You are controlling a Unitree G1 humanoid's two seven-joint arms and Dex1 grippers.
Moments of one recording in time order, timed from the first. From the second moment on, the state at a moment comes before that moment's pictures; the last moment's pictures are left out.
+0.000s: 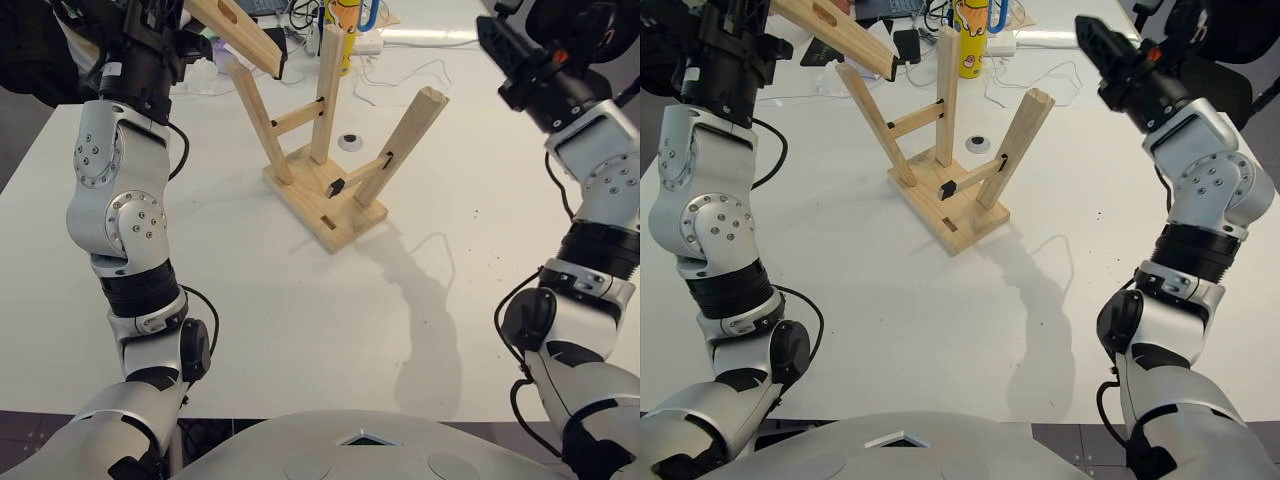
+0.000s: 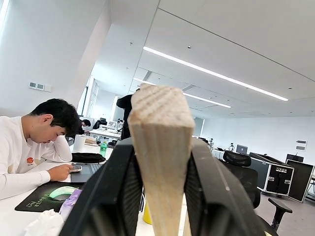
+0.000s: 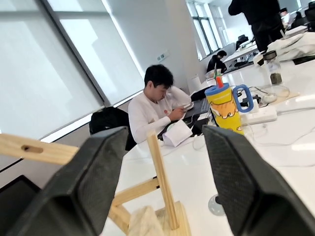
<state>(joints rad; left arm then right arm) -0.63 0.21 0.27 -0.29 -0.53 0.45 -0.08 -0.72 -0.43 -0.43 0.14 0.72 0.84 0.48</state>
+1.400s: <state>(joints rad) -0.63 0.21 0.27 -0.29 -0.54 0.43 -0.07 -0.64 -0.31 -0.21 -0.02 0.51 0.78 0.17</state>
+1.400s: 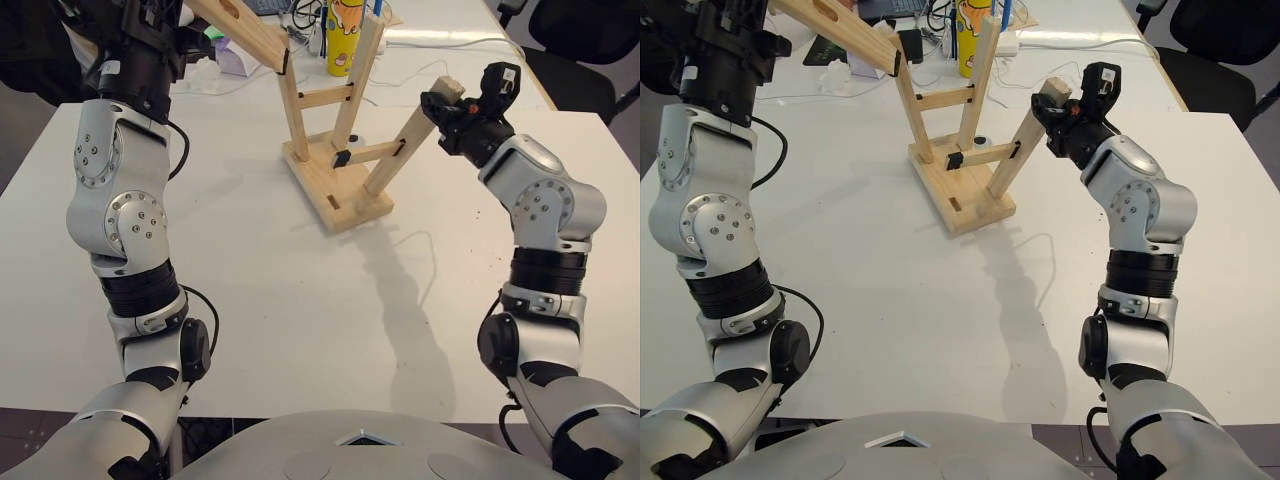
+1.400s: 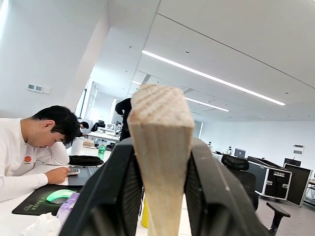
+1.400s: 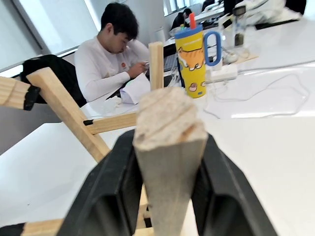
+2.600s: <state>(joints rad) -0.57 -0.12 0.42 -0.25 -0.69 0.88 0.49 -0.42 0.09 -0.05 -0.37 0.23 0.76 -0.22</state>
